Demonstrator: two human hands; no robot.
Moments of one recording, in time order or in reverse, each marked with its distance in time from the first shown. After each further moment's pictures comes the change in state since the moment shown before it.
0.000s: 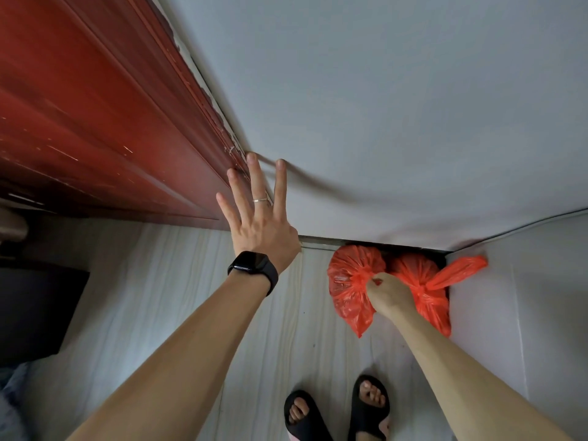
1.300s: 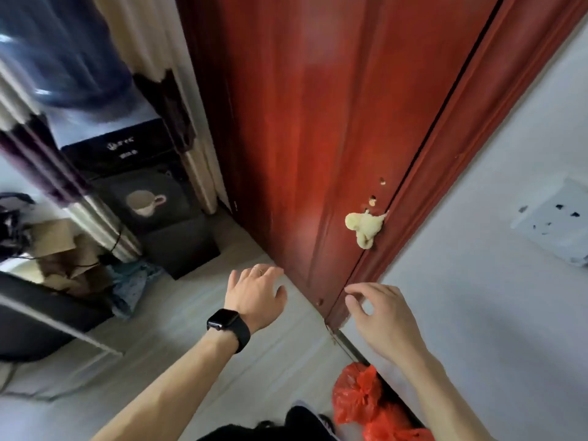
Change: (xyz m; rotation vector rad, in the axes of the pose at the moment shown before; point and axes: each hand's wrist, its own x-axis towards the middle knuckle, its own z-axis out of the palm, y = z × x) left_hand -0.185 -0.166 -0.470 -0.333 -0.150 -0.544; right_hand -0.486 -0.316 -0.256 -0.411 0.066 -1.124
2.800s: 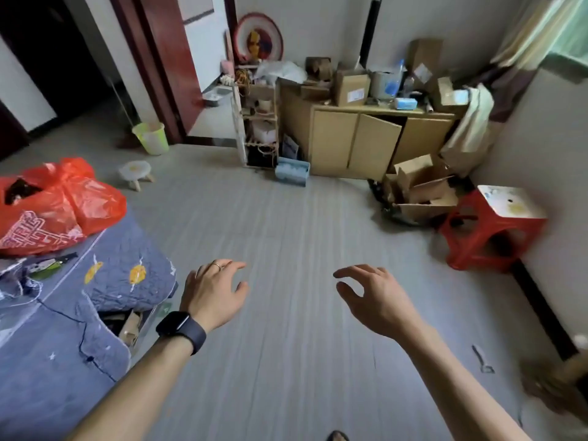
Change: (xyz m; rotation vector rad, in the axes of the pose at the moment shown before) left_hand -1.027 -0.317 0.066 -0.155 0.836 -2.383; right_hand -0.731 -0.724 0.466 -0.143 -1.235 -2.225
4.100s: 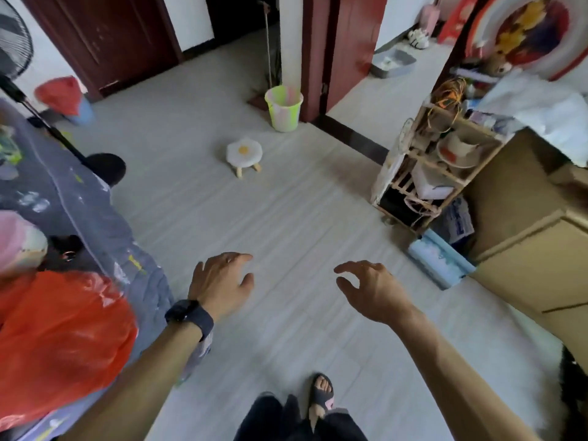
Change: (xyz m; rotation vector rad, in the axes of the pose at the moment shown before) left_hand 0.788 -0.397 -0.016 -0.072 -0.081 -0.656; right_hand 1.035 -0.234 0.195 -0.088 -0.523 -0.444
